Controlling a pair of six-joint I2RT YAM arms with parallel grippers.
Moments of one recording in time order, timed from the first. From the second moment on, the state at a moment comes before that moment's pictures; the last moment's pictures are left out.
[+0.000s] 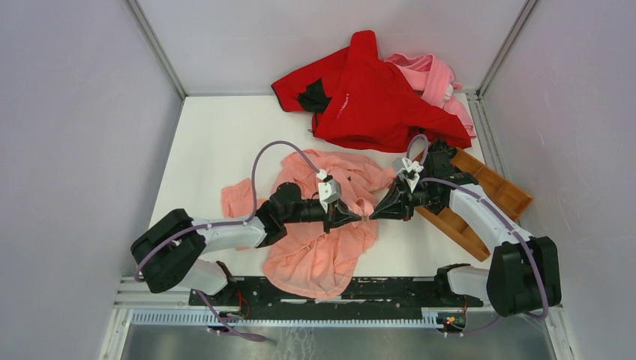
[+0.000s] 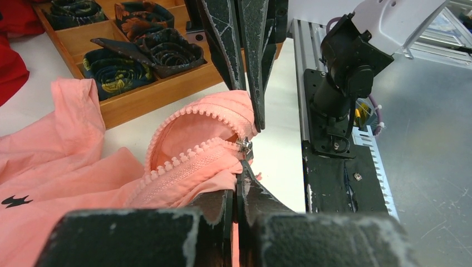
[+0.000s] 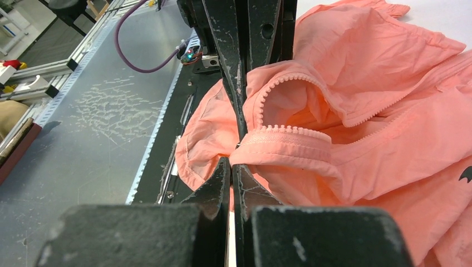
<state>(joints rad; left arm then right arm) -0.90 1.40 0.53 0.83 0.59 -0.11 0.19 1.24 0.77 -0.69 -1.50 -0.89</state>
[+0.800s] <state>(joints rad) -0.92 1.55 0.59 0.82 0.62 -0.11 0.15 1.36 0.85 -1.00 -1.45 -1.22</state>
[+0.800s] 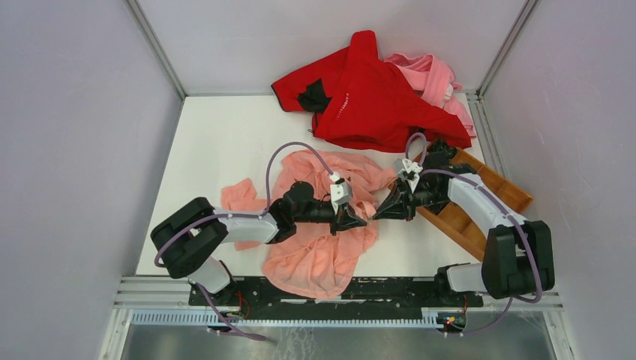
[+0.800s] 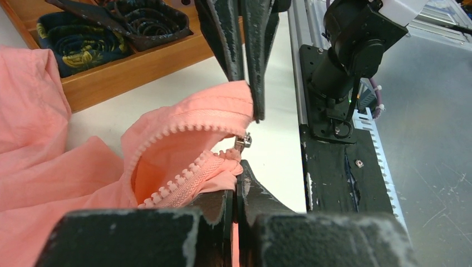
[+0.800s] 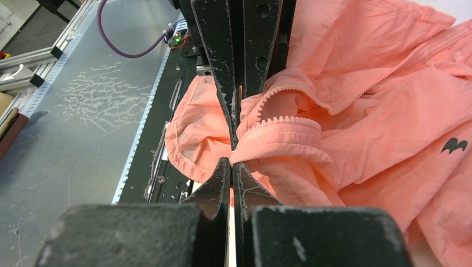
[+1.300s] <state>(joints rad) -0.92 1.56 0.62 0.74 0.64 -0.10 0.18 1.28 0.77 -0.78 -1.43 -0.98</state>
